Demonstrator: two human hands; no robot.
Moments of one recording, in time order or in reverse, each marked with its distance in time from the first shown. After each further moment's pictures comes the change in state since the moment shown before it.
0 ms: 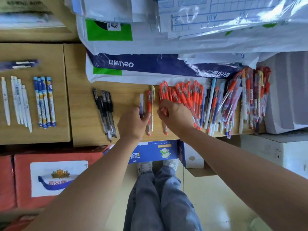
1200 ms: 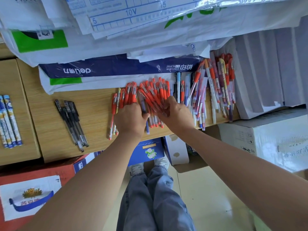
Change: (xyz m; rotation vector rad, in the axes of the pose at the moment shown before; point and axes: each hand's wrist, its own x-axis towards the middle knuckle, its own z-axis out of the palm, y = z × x) left_hand 0.001 0.086 0.040 0.426 0.015 0.170; right_hand -0.030 0.084 -0.031 0.095 0.062 0.217
